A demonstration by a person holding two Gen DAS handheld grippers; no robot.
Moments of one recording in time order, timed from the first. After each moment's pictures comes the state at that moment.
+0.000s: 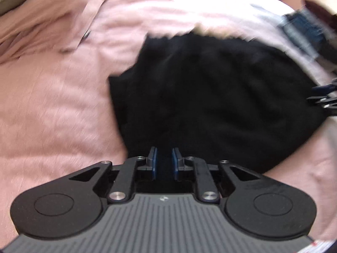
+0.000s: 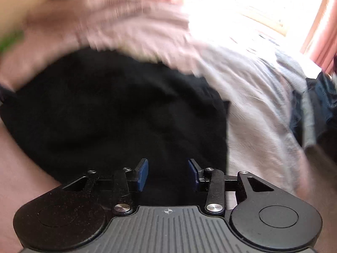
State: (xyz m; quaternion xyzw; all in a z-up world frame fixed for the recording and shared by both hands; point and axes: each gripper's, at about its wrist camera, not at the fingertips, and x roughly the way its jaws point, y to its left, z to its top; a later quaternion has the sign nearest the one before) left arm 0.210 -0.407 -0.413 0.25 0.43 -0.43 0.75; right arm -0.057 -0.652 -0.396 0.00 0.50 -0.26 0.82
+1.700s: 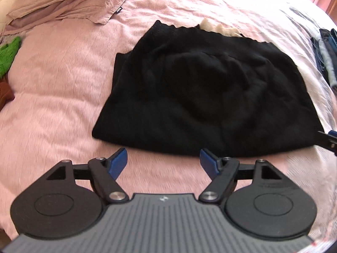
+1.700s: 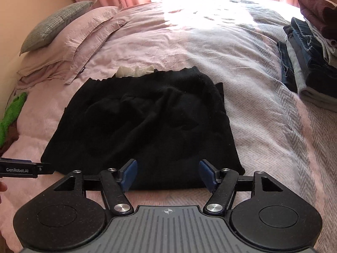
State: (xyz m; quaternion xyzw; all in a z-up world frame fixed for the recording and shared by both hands) left arm 0.090 -0.453 -0.326 0.23 0.53 -0.27 0.77; right arm -0.103 -0.633 -0.297 0.26 0.43 -0.23 0.84
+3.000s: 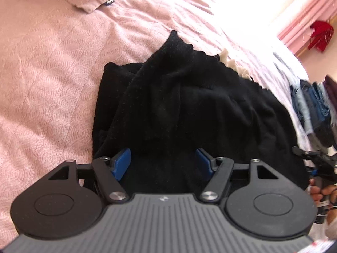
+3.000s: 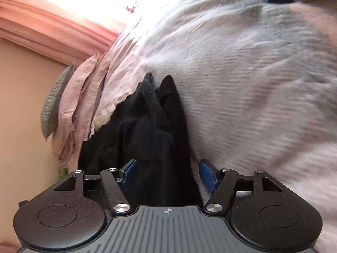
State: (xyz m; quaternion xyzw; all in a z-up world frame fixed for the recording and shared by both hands) left arm 0.247 -0.420 -0.420 0.03 0.54 -0.41 0.73; right arm -0.122 -0.799 -0.434 0.54 0.27 -0.14 0.79
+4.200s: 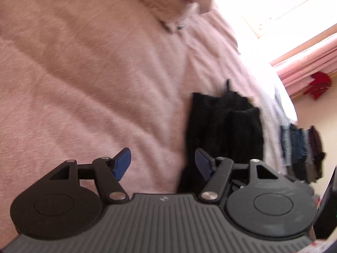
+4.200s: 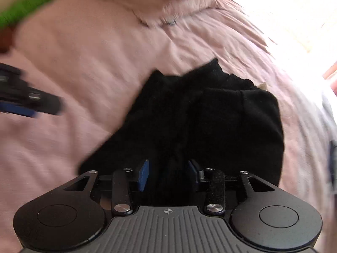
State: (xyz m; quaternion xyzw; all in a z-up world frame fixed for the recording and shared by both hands) left arm 0.335 -0.271 -0.388 -0.10 0.57 -0.39 0.71; right arm 0.147 -0.427 -0.342 0.03 0.51 -0.18 0.84
